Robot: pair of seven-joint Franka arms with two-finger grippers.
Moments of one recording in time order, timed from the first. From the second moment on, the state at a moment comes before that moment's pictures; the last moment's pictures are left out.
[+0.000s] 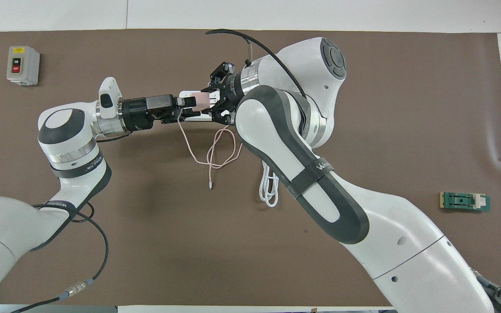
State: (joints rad) left arm -0.11 0.48 -0.04 -1.86 -1.67 1.76 0.81; right arm 0.47 0.68 0.04 -1.25 0.77 2.22 1.63
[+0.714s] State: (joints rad) left arm -0.11 0.47 -0.04 -1.86 -1.67 1.77 0.86; right arm 0.47 0.68 0.04 -1.25 0.77 2.22 1.65
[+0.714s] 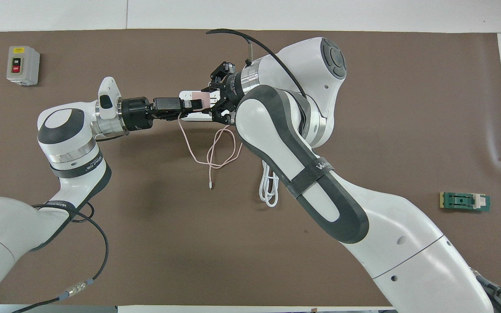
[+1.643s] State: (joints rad) left arm -0.10 0.33 0.08 -1.83 -1.19 1.94 0.59; right arm 0.19 0.55 0.01 -1.21 0.69 2.02 1.68
